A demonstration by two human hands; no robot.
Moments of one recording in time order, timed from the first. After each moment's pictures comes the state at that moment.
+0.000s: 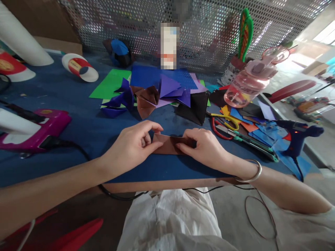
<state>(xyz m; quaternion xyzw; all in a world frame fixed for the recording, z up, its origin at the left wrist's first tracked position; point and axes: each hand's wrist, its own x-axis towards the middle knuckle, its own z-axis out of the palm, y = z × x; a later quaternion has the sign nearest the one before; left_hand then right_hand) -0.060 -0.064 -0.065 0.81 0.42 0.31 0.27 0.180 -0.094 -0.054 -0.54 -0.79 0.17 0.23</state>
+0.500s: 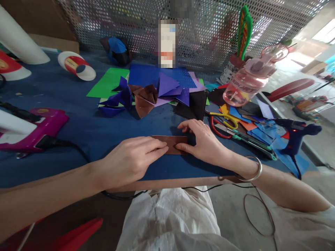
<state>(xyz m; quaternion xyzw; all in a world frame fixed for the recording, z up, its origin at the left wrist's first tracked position) -0.070 -0.075 -0.067 0.96 0.16 0.23 -0.01 0.186 -0.092 -0.055 -0.53 -0.80 0.13 0.23</state>
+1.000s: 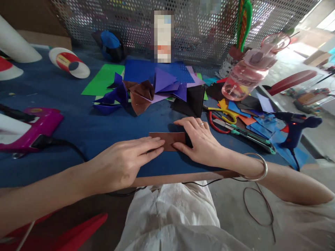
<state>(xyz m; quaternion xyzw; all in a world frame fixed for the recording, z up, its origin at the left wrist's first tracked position) -0.090 -0.080 -0.070 0.97 0.13 0.19 0.02 0.183 -0.105 -0.054 -0.53 -0.83 0.08 0.16</state>
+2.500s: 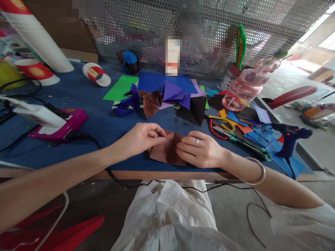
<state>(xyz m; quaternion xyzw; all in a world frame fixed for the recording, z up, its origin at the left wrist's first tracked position) -0.050 -0.062 -0.044 0.70 0.46 0.22 0.50 0.199 -0.097 -0.049 -0.11 -0.94 -0.25 0.22</state>
